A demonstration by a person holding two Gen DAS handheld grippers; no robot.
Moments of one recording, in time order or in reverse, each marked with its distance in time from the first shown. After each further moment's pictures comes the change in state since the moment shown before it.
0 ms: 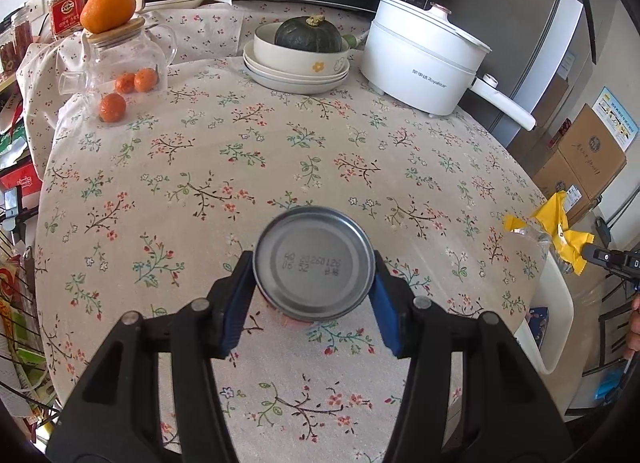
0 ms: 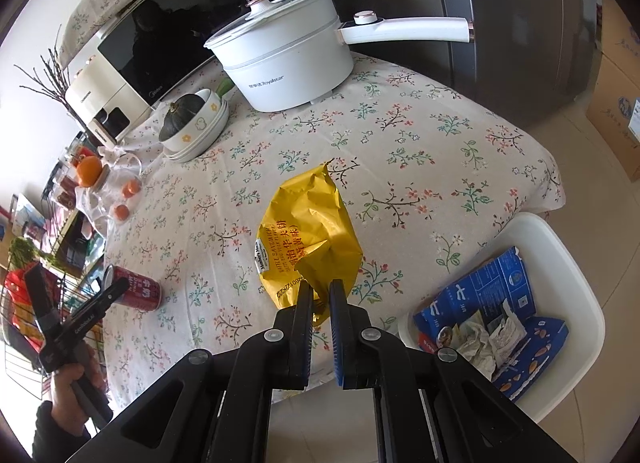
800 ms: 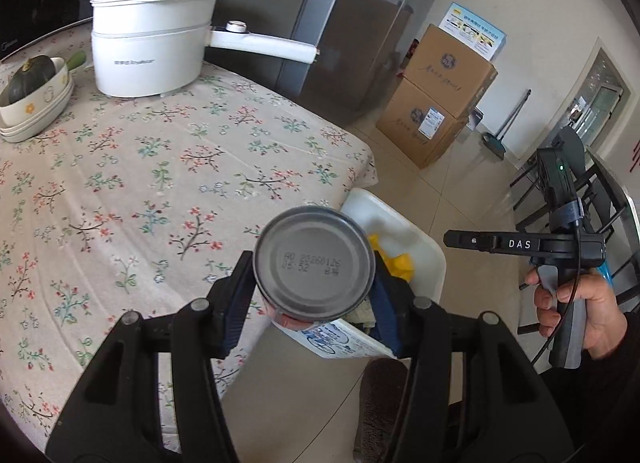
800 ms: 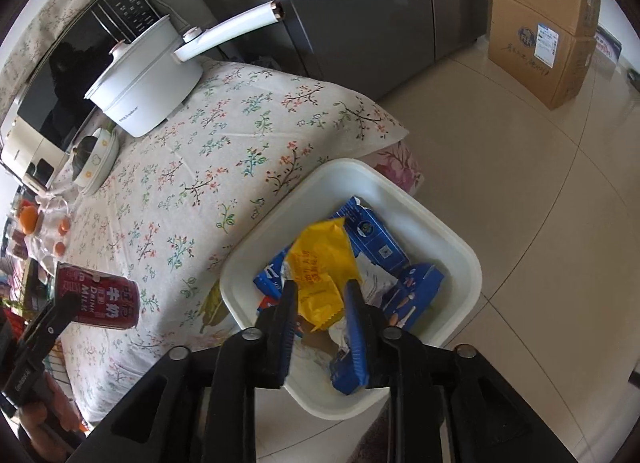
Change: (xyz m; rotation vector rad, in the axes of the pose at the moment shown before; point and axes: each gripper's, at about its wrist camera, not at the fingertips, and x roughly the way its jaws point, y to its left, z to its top) left arm 0.012 -0.247 -0.029 0.324 0.094 -0.442; right arm -0.056 -0.170 -0.047 0.227 0.023 -0.187
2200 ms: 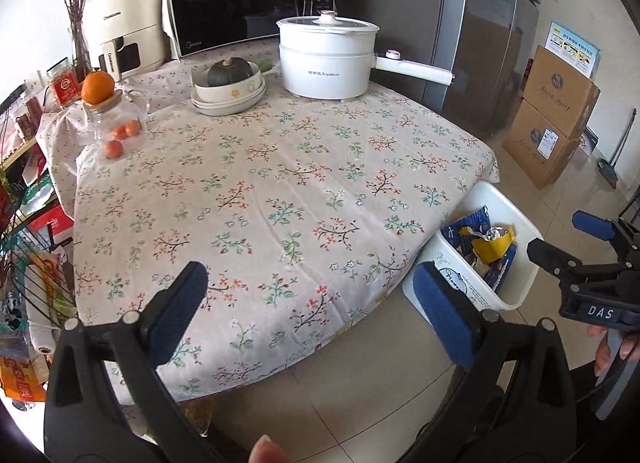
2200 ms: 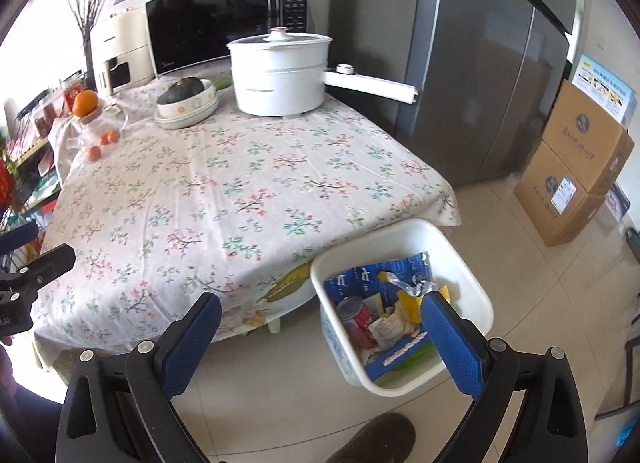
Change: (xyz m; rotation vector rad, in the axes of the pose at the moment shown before) left arm -0.155 0.023 -0.090 -0.137 -0.106 0.546; right arm -0.060 0.181 -0.120 -0.462 -0.265 -0.111
